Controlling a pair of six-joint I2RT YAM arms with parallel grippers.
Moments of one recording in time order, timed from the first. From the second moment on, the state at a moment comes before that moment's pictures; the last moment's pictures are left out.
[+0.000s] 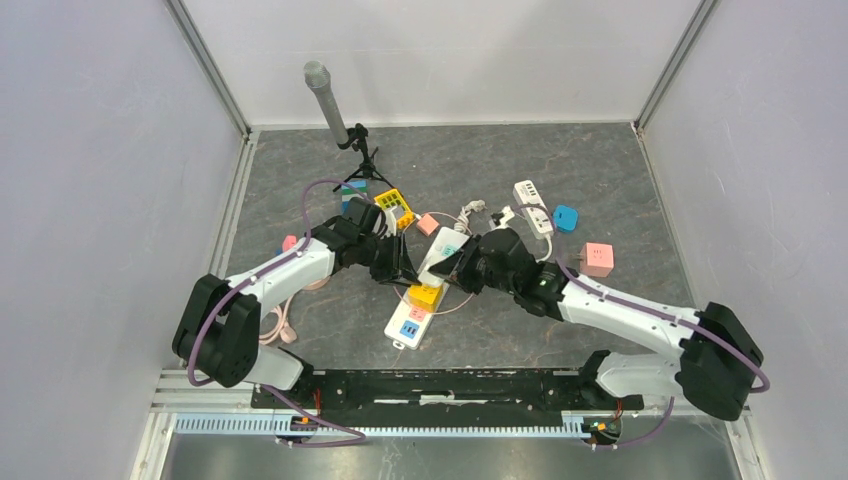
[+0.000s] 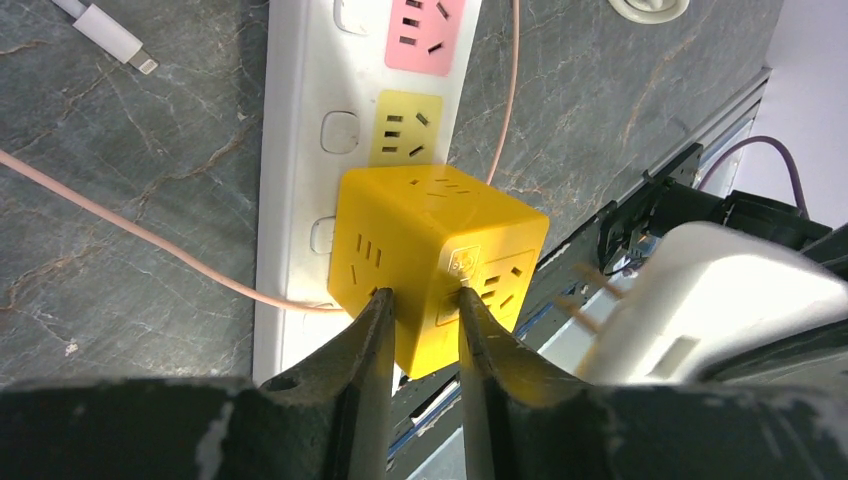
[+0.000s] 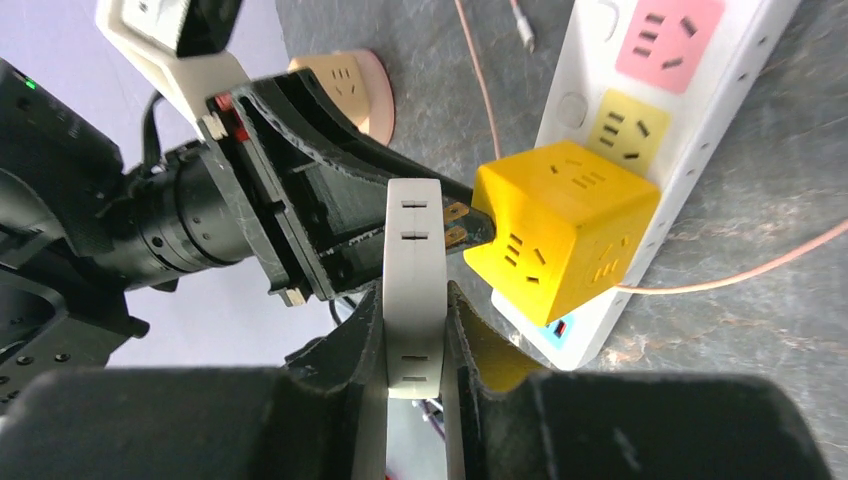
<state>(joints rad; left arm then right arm) -0.51 1.43 0.85 -0.42 0.52 -0.55 0.90 1.24 0.73 -0.05 0.03 1.36</state>
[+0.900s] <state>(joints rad) -0.51 1.40 1.11 -0.56 0.46 -0.50 0.23 1.00 0.75 -0.59 0.13 0.67</state>
